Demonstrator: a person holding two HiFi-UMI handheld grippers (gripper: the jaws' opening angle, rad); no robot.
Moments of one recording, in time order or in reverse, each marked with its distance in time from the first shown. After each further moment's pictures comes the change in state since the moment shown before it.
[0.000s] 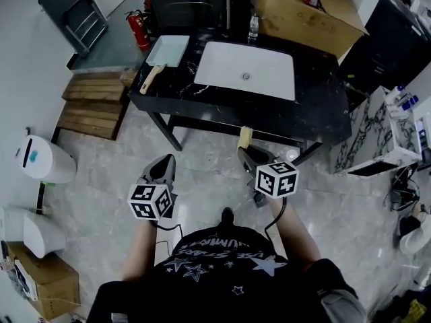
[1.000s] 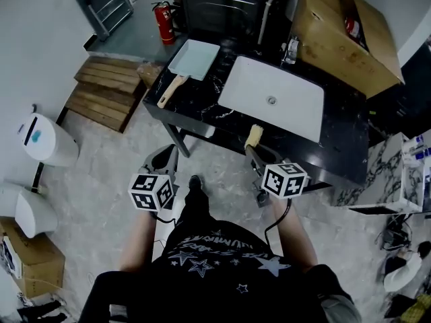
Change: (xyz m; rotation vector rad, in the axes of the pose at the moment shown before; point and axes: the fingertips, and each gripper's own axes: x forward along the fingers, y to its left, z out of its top) left arm 0.080 0.096 0.056 -0.042 -0.048 0.110; right arm 0.125 -0.033 0.073 0.008 0.028 0.072
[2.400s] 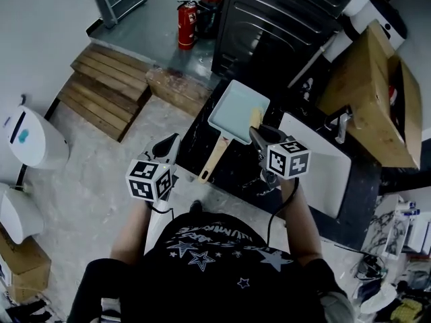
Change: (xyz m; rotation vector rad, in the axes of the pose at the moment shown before) left arm 0.164 0.257 0.105 -0.082 -0.017 -0.019; right arm 0.329 0.019 0.175 -0.329 0.176 0.028
